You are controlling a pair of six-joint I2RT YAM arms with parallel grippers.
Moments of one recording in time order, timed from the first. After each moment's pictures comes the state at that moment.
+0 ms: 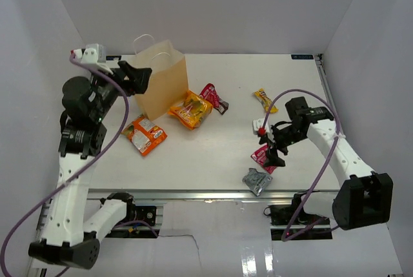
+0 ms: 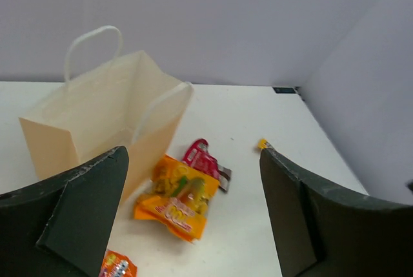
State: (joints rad) left arm -0.13 0.98 1.28 -0.27 0.20 -0.32; right arm 0.17 1.24 0.98 -1.18 -0.84 -1.34
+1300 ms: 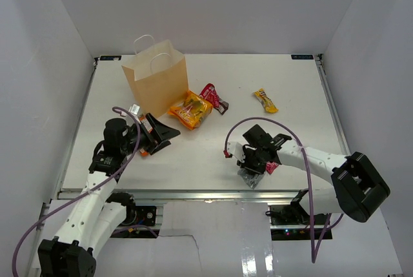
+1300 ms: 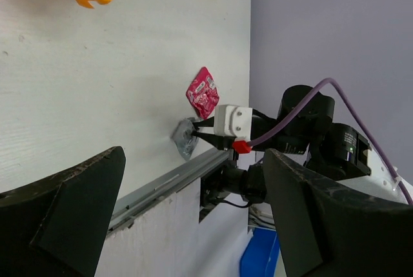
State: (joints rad) left arm -0.16 0.72 0.55 -0.24 0.60 -0.94; right arm 0.73 1.32 0.65 -0.59 -0.22 -0.62
